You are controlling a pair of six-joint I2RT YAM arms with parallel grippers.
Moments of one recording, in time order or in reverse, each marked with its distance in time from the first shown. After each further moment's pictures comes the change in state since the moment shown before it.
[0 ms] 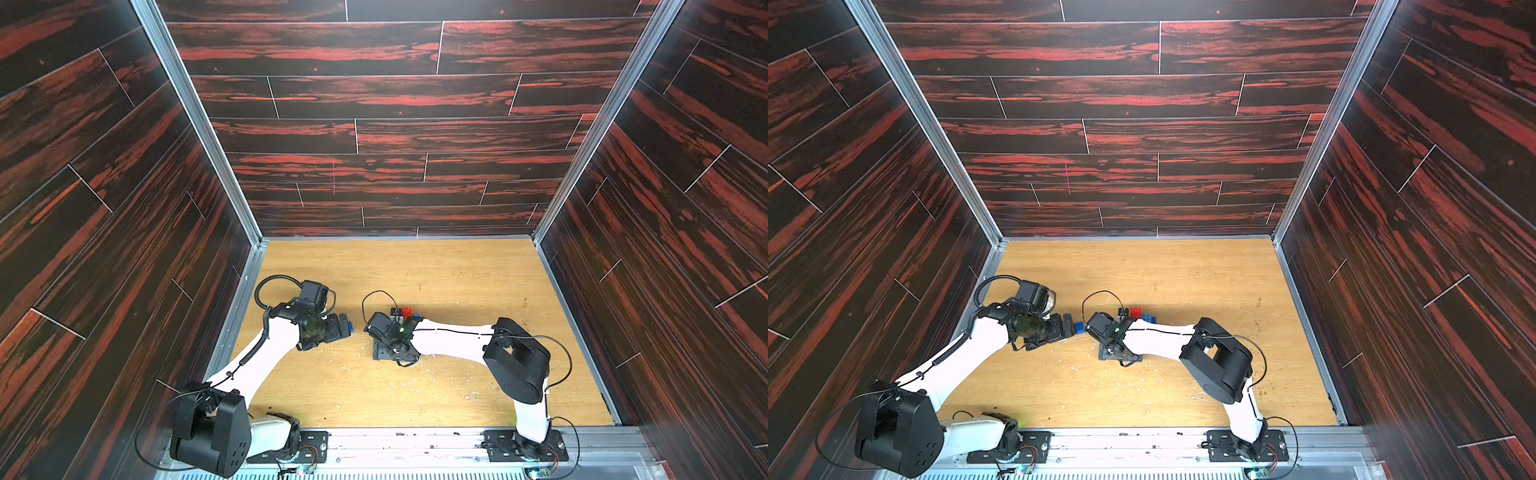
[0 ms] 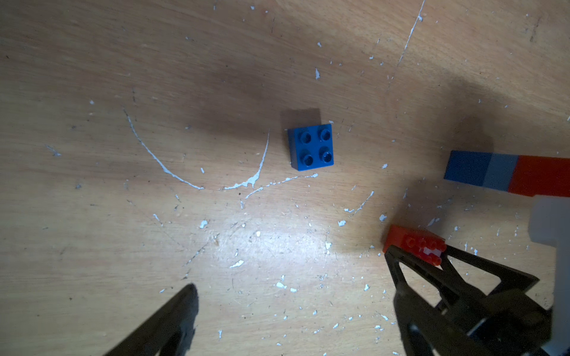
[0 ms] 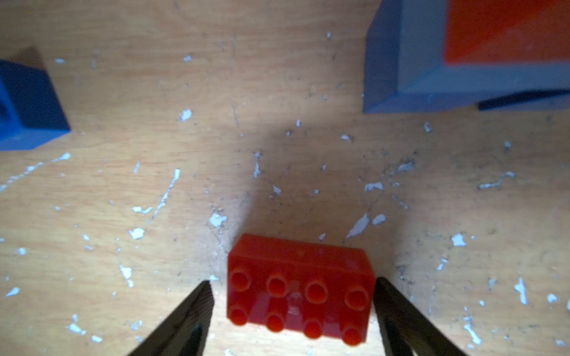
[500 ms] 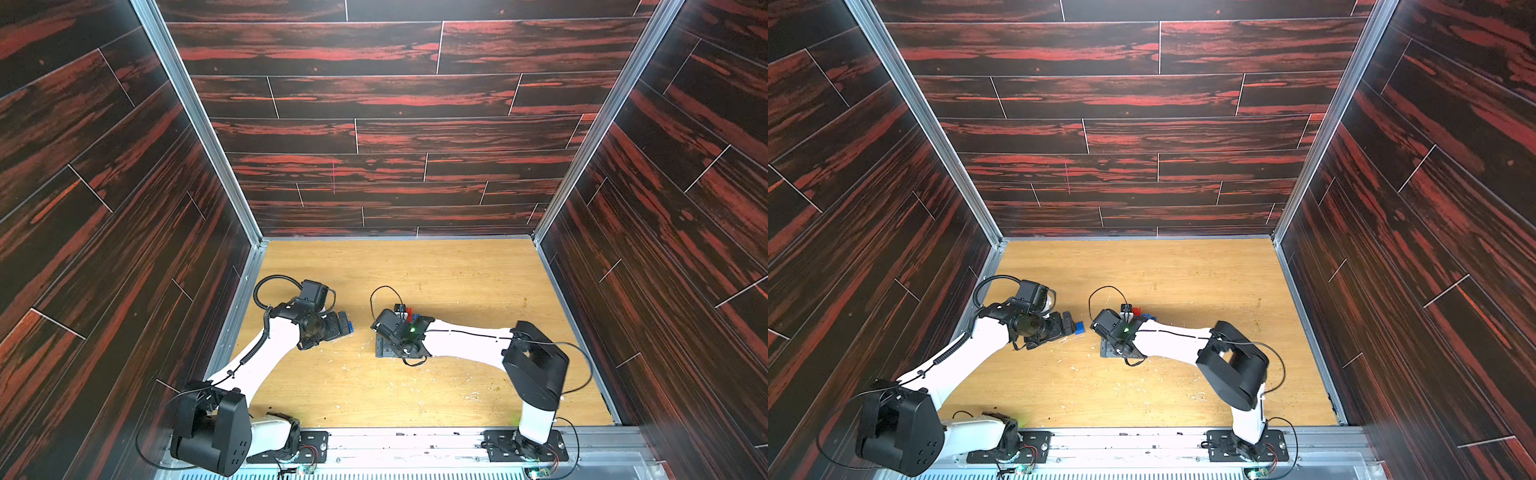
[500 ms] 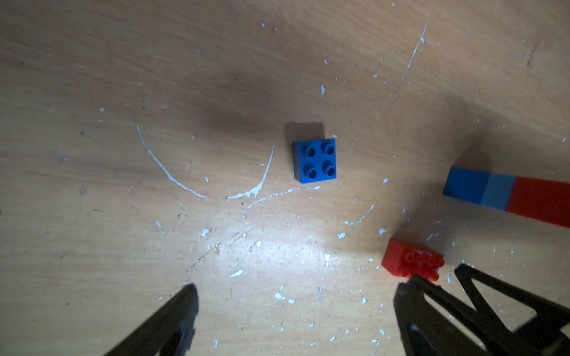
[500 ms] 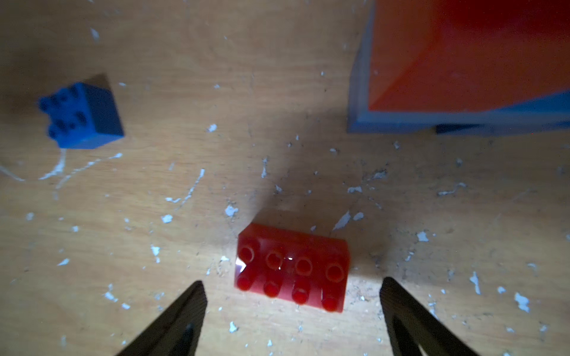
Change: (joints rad) left arm -0.003 0.003 -0.003 0.018 -0.020 -0.030; right arm -0.010 -0.085 -0.068 0.055 0.001 -0.044
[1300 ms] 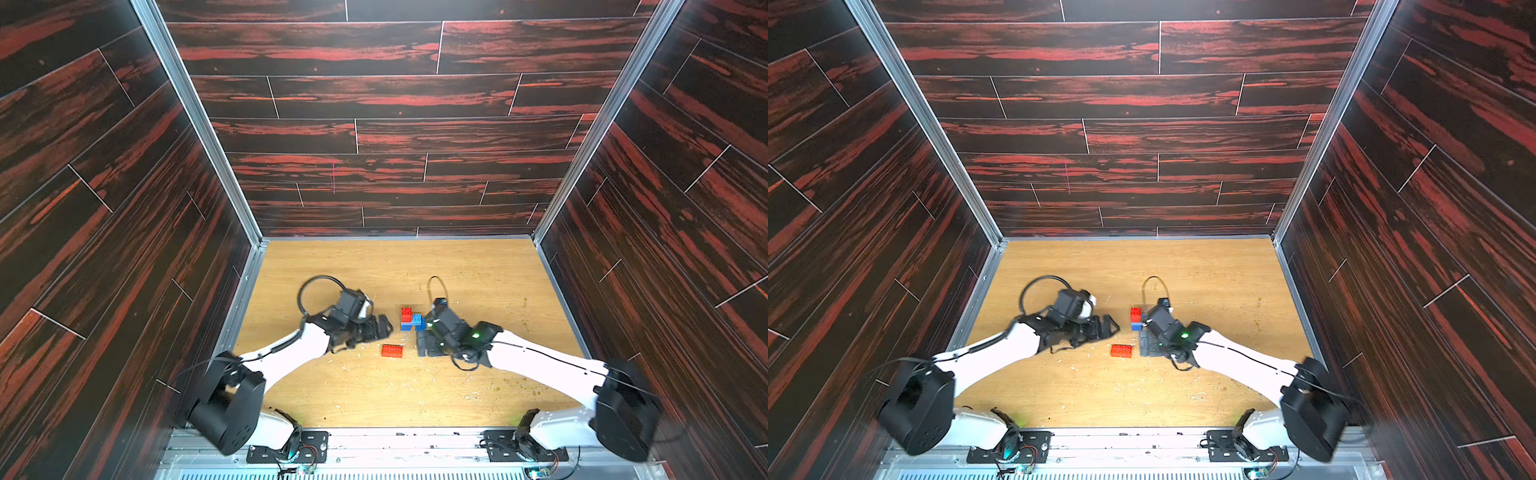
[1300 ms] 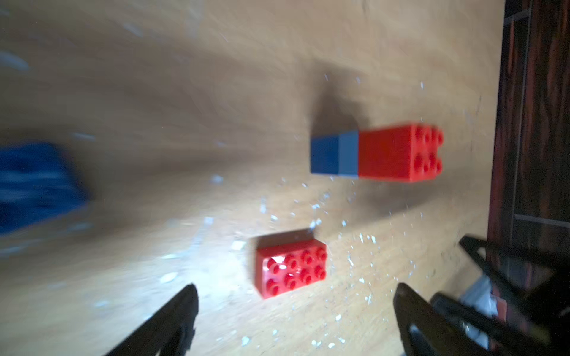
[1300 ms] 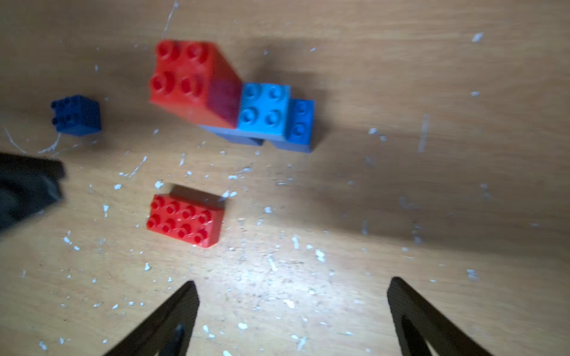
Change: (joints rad) left arm -0.252 0.098 -0.049 0.401 0.092 -0.152; right arm -0.135 -0.466 -0.350 0.037 0.010 -0.278
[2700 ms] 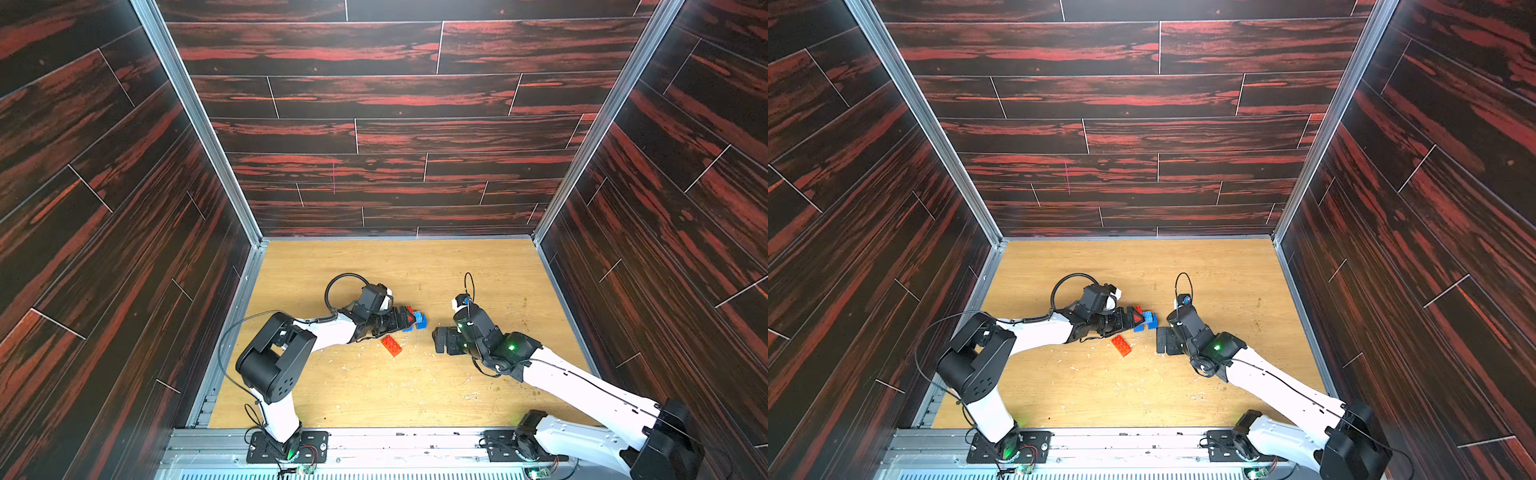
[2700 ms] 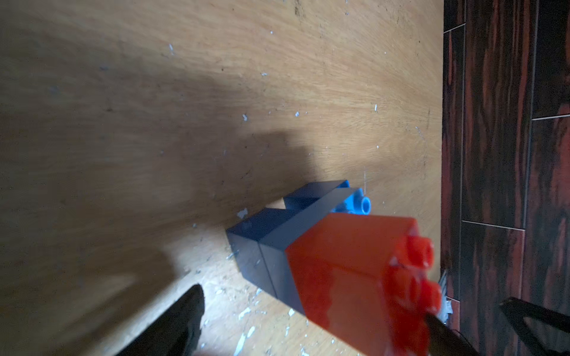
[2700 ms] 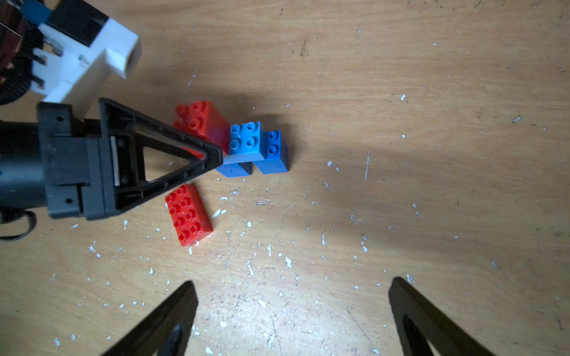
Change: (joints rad) left arm -0.086 0.385 0.075 0.463 0.157 -0.124; right arm -0.128 -0.320 -0.156 0.036 0.008 -0.131
